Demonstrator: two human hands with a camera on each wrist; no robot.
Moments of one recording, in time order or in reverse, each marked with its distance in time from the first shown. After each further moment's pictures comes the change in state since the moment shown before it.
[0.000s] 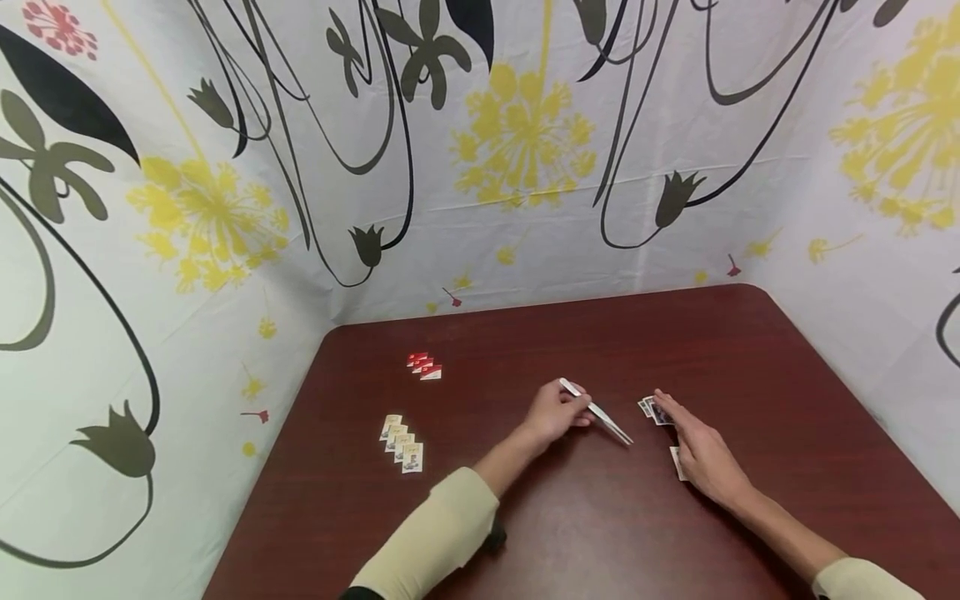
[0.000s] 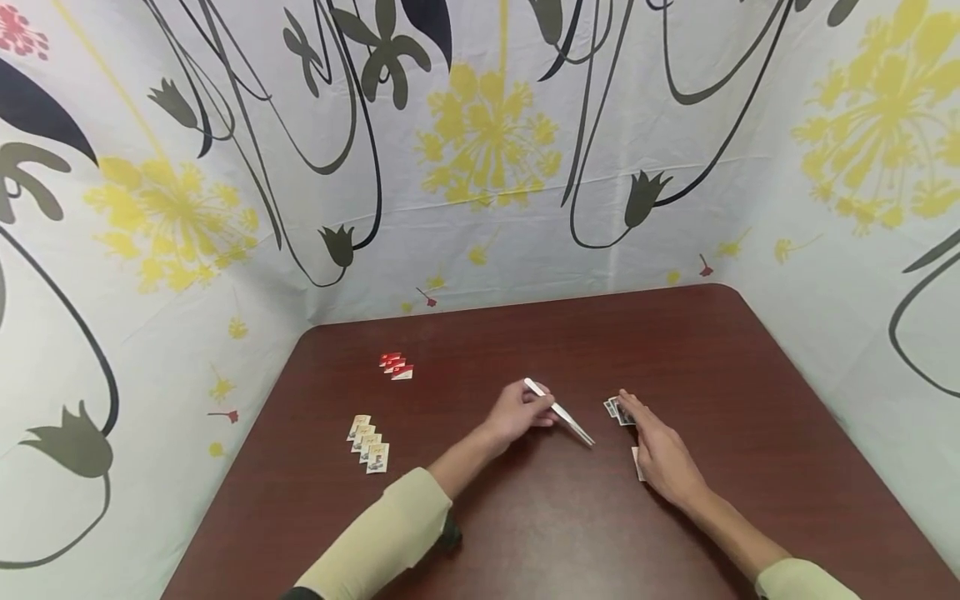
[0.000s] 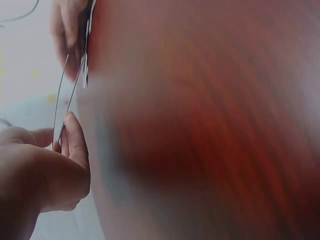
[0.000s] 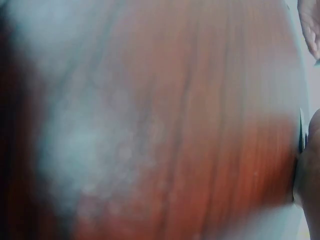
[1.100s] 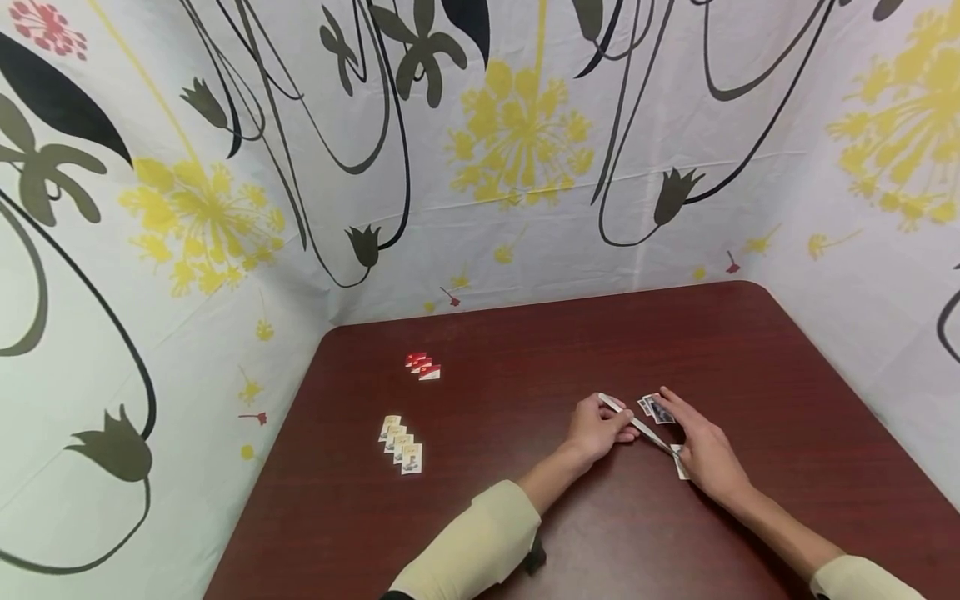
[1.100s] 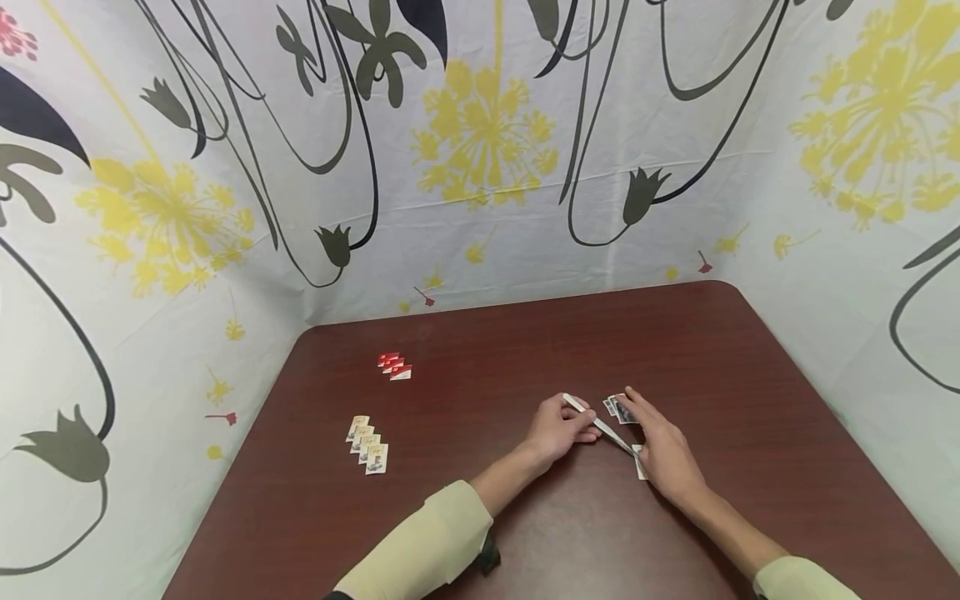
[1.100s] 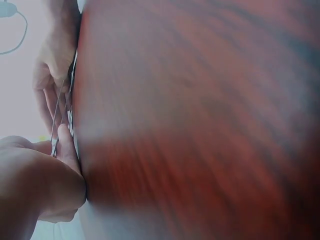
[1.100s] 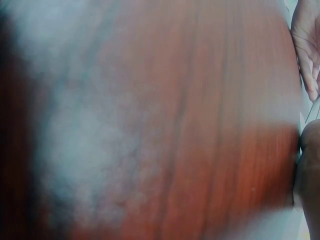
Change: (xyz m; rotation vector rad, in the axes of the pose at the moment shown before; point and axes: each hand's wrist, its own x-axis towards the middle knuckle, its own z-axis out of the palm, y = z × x) left_hand -0.008 -0.019 0.072 -0.091 0.074 -0.003; right_hand 0.000 0.002 -0.001 -0.086 0.001 0.047
